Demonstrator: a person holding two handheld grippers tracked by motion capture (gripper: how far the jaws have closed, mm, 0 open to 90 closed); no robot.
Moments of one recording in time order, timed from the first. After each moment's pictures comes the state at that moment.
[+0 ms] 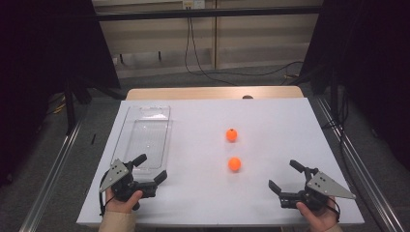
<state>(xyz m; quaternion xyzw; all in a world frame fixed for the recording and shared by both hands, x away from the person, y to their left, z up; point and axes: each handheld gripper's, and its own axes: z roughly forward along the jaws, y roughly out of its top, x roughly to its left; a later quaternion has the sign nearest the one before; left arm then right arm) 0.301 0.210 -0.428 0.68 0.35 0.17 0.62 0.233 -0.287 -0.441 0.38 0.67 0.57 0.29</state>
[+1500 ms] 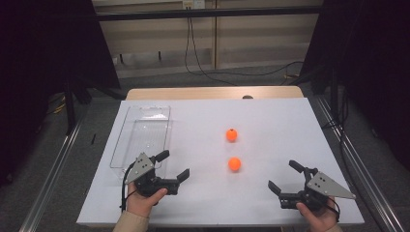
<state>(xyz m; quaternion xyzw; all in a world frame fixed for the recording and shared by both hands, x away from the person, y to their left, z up) 0.309 0.152 -0.417 0.71 0.31 0.14 0.62 0.232 -0.286 -0.440 0.37 0.67 0.57 0.29</state>
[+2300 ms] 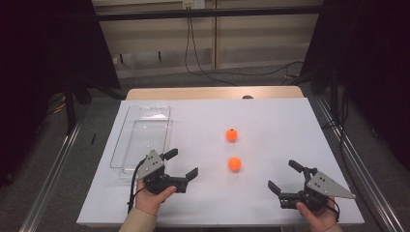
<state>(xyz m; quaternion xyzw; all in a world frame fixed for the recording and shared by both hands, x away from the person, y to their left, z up) 0.315 0.131 -0.417 0.72 0.29 0.13 0.61 0.233 -0.286 -0.440 0.37 0.67 0.57 0.29</state>
